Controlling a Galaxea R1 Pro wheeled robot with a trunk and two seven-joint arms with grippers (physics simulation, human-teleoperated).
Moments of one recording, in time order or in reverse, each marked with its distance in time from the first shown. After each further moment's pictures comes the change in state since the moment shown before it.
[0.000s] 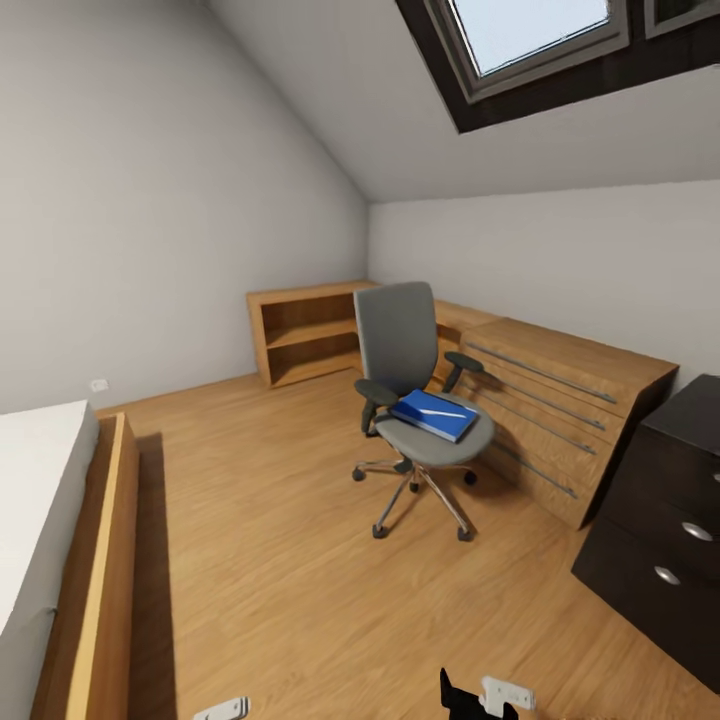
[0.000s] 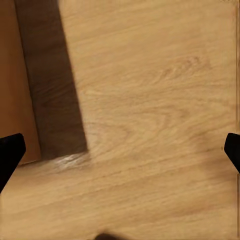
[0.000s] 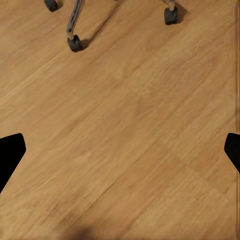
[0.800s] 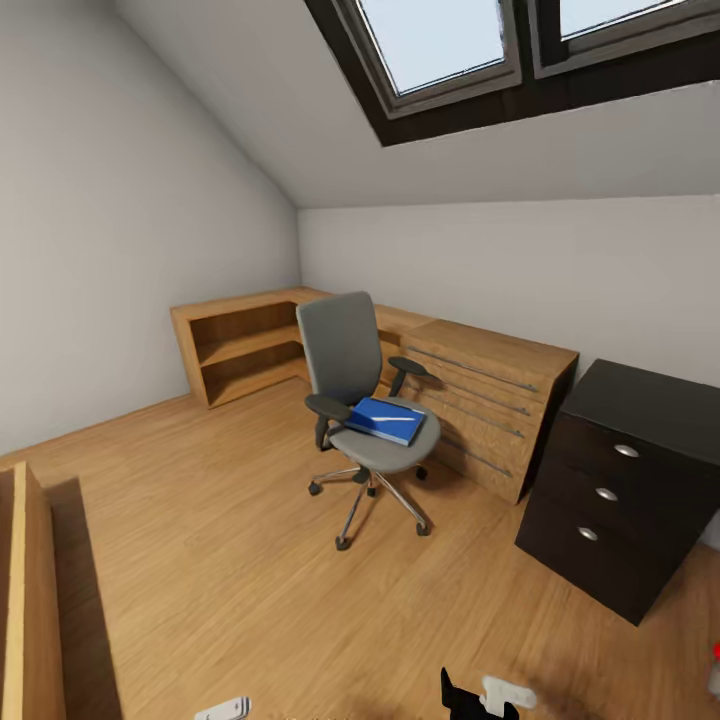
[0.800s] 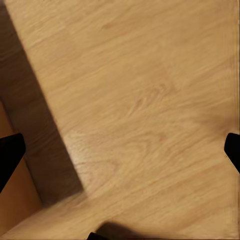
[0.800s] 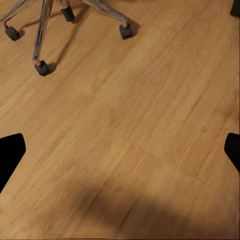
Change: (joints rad) left arm 0.000 -0.003 0.001 0.000 -0.002 -0.001 0.000; right arm 0.000 -0.003 0.002 -0.001 0.003 0.000 0.001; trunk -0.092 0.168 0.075
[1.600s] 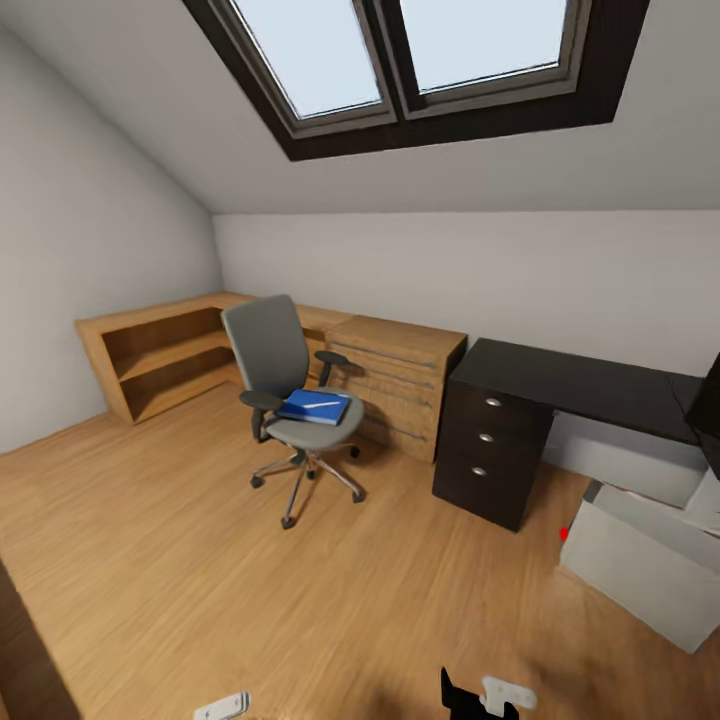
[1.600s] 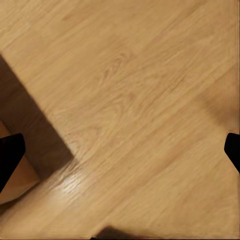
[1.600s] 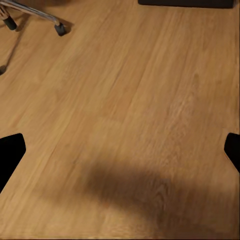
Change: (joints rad) left arm 0.000 -0.001 0.000 -0.001 -0.002 -0.044 0.001; right arm 0.000 0.000 0.001 0.000 0.000 0.000 0.000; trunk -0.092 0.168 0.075
